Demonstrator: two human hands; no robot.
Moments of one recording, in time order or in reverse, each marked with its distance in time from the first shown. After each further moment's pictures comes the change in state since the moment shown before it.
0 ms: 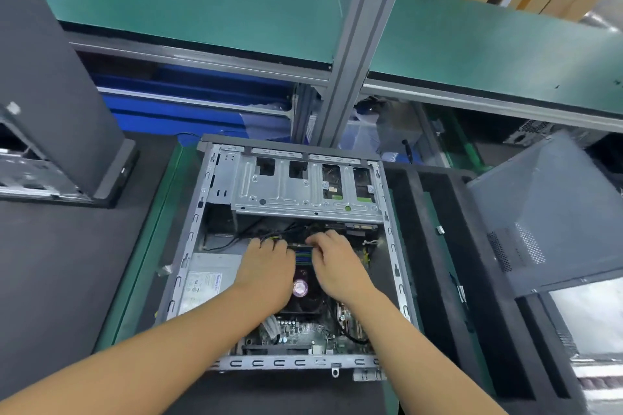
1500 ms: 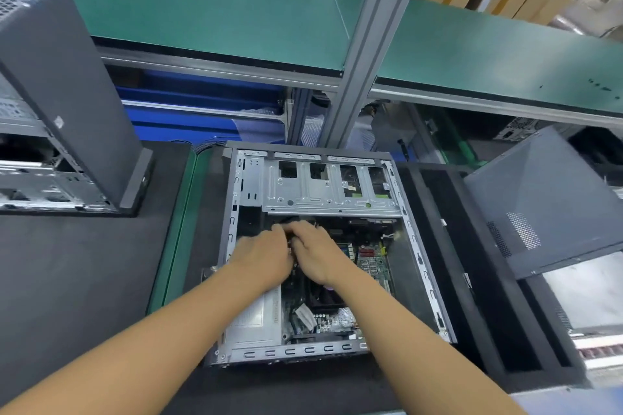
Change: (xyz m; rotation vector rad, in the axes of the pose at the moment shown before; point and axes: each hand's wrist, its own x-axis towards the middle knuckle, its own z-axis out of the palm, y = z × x) left_hand -0.012 -0.072 -0.008 -0.455 -0.015 -0.119; right_hand 0.021 -0.091 0.020 0.135 -0.154 0.002
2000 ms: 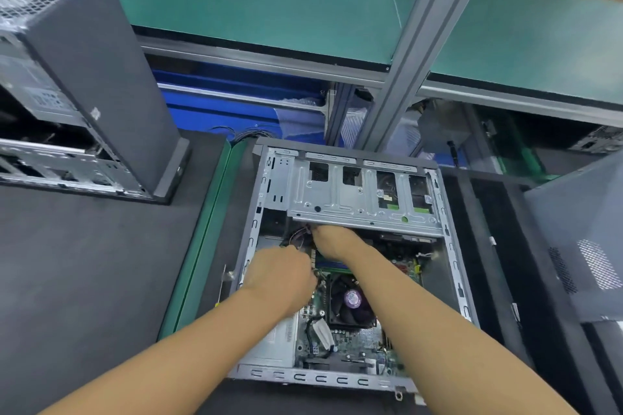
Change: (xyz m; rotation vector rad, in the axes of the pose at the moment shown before) left_hand -0.014 0.008 -0.001 0.344 -0.027 0.034; right_hand 0.078 0.012 -0.005 -0.209 -0.295 0.175
